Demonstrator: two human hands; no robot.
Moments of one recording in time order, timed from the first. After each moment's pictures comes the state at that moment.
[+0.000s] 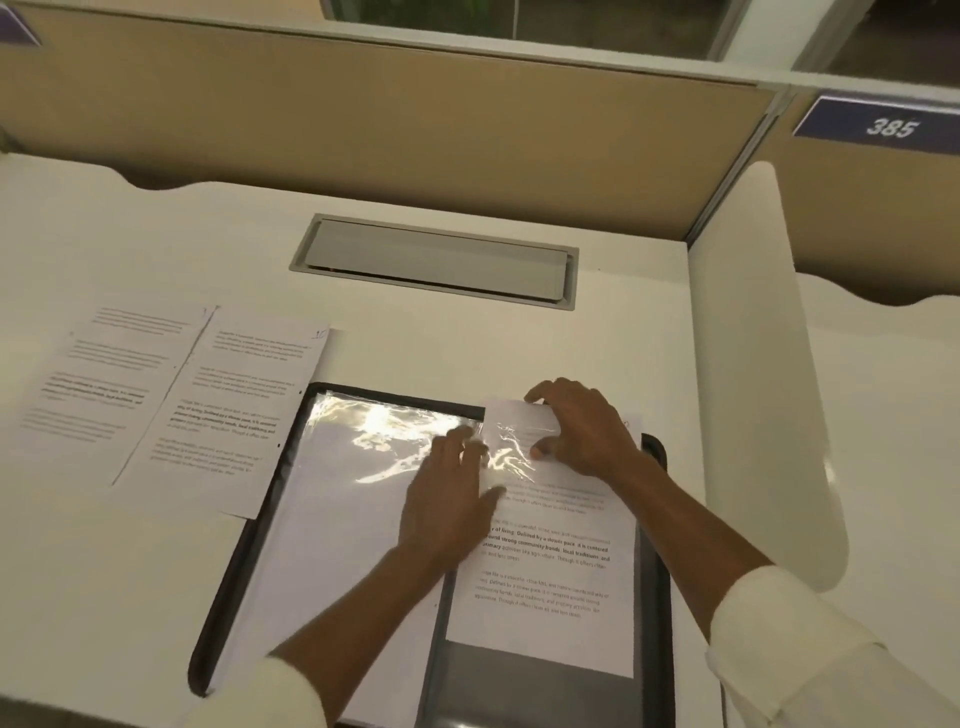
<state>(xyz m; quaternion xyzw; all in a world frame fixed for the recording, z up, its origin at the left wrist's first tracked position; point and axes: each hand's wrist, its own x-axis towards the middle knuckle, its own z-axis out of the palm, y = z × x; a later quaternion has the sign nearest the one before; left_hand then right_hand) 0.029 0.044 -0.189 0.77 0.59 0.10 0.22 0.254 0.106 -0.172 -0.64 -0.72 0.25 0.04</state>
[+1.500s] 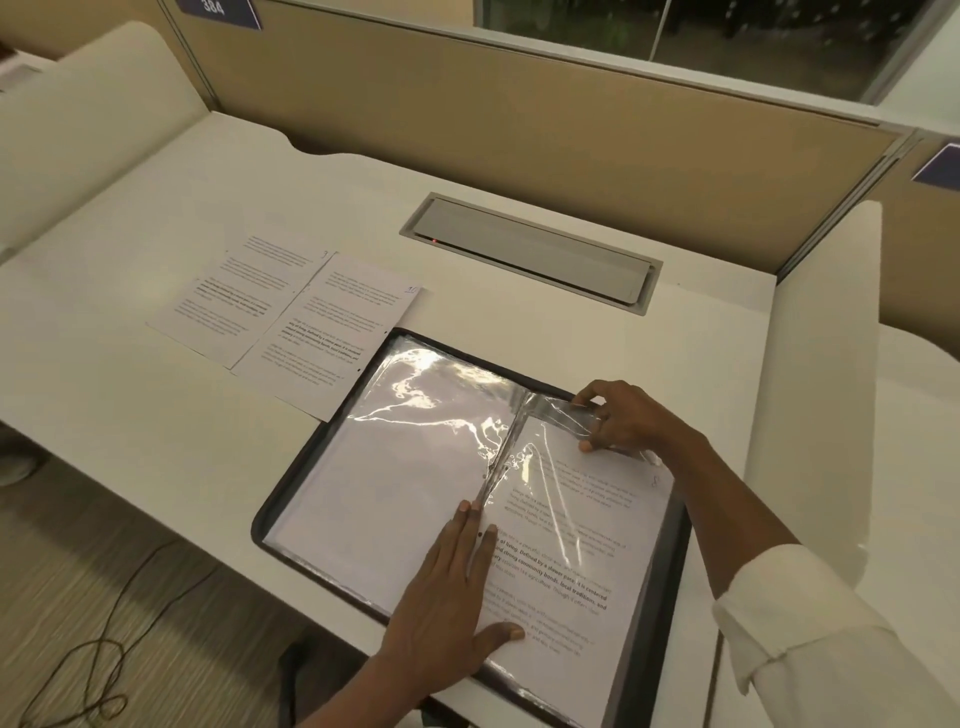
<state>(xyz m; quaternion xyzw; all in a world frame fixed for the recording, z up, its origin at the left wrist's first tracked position) 0.007 -0.151 -0.209 0.77 0.59 0.04 0.22 0.265 0.115 -0.162 -0.60 -0.69 0.41 -0.04</state>
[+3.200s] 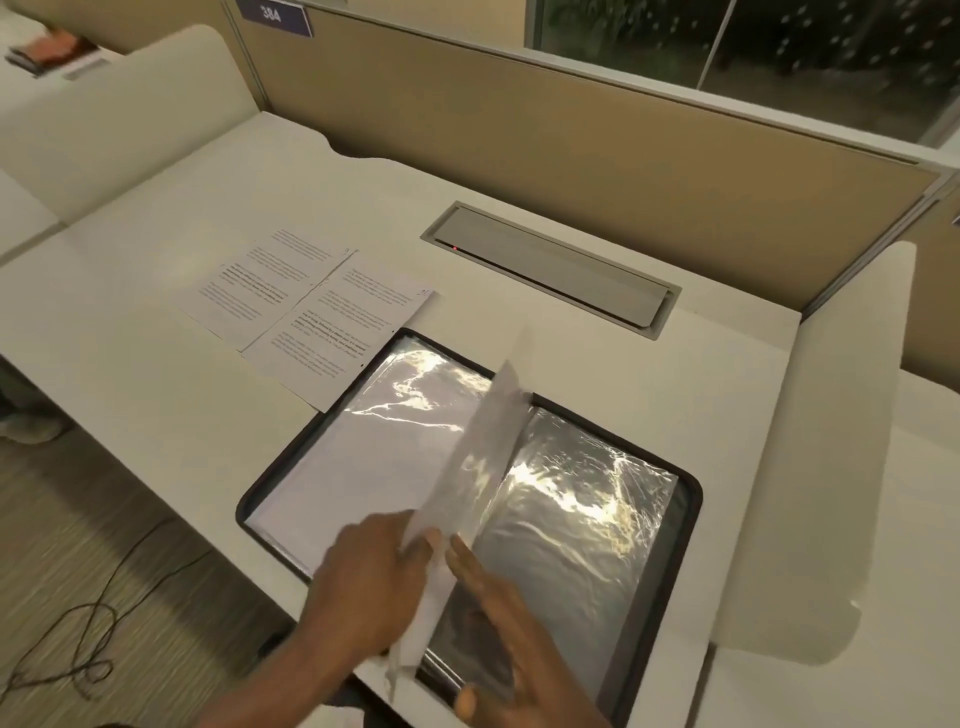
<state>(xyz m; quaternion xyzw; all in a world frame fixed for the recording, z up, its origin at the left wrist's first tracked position) 0.015 -0.118 -0.051 0.47 0.79 0.13 0.37 0.203 -0.132 -0.136 -0.33 -0.59 0.69 0.25</state>
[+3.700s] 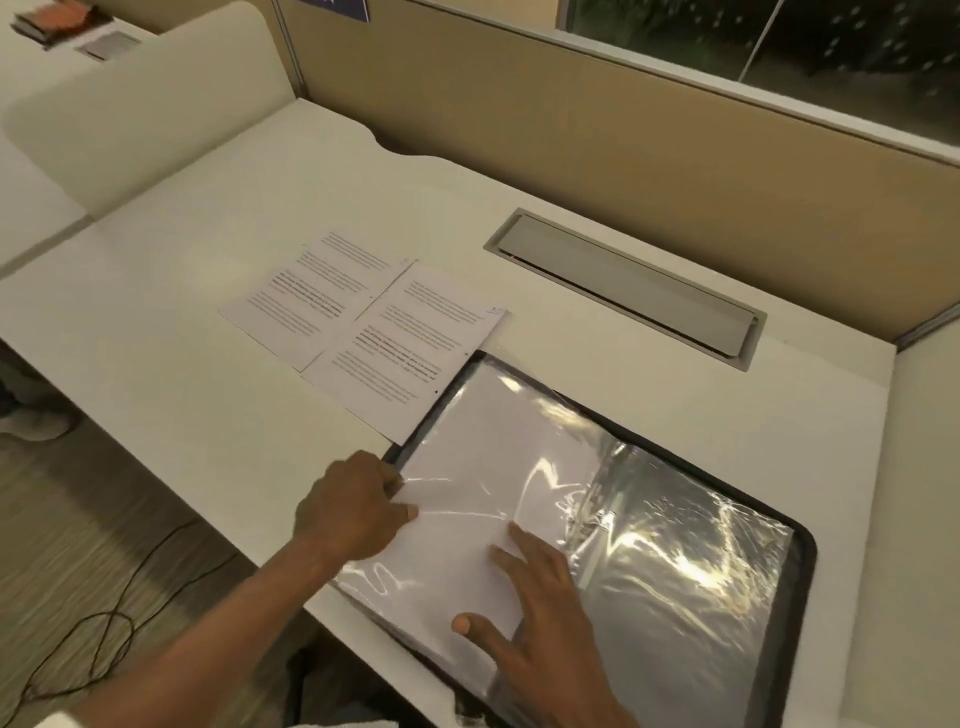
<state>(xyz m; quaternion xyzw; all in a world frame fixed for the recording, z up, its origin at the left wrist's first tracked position) -0.181 -0.035 -0.104 0.45 0.83 -0.01 0.33 0.076 -0.089 -0.184 -0.53 -0.74 0.38 0.14</state>
